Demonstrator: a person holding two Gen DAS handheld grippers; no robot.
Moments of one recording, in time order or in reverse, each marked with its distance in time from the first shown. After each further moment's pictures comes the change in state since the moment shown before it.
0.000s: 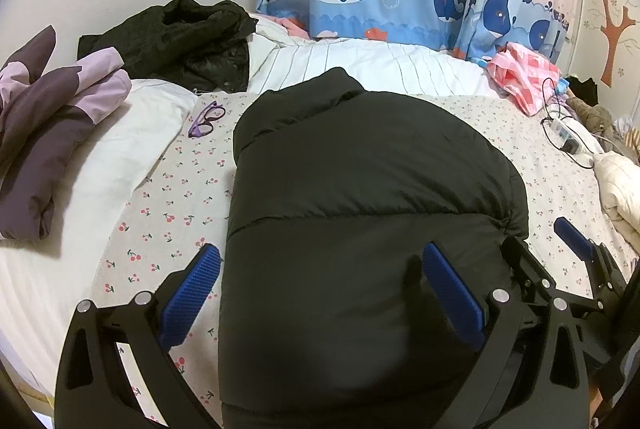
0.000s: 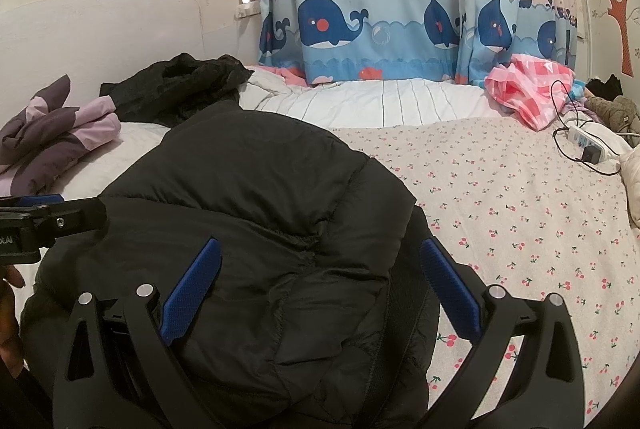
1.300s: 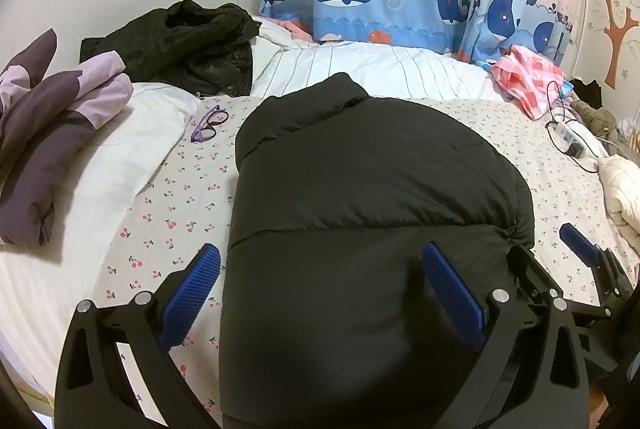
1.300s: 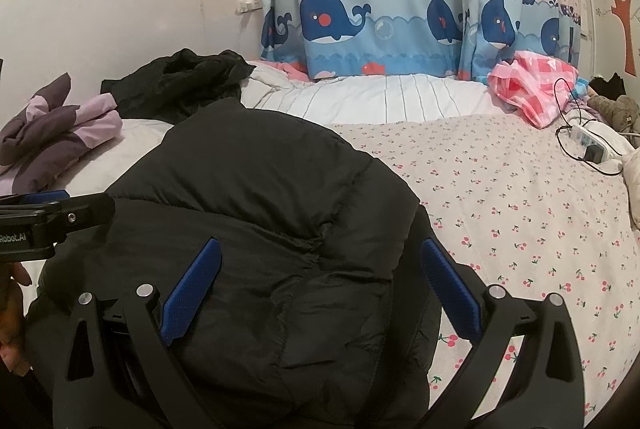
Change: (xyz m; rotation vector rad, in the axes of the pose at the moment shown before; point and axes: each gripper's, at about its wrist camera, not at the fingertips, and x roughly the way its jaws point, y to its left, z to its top) left arm 0.007 0.006 0.009 -0.001 -0.005 0.011; right arm 0.004 -0.001 0.005 0.008 0.020 0.005
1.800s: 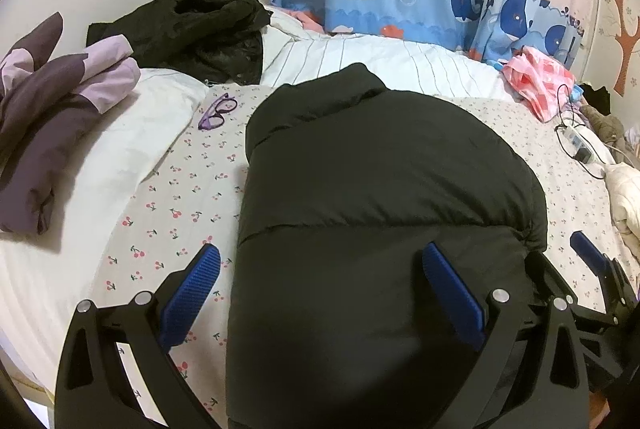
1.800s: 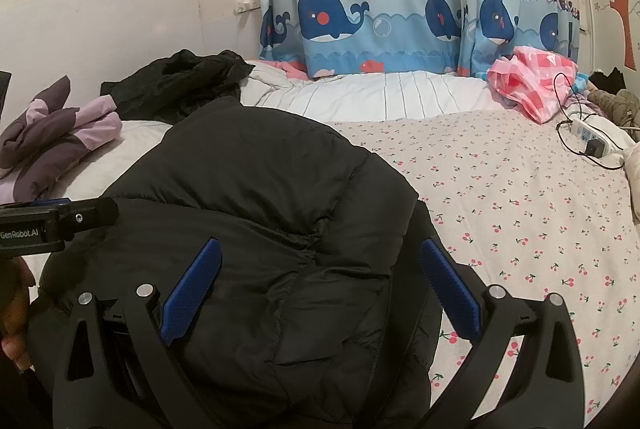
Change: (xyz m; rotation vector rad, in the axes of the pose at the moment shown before) left arm 0.010 0.011 0.000 -0.037 0.026 0.014; right arm -0.002 -0.001 -0.002 0.011 0.004 0.006
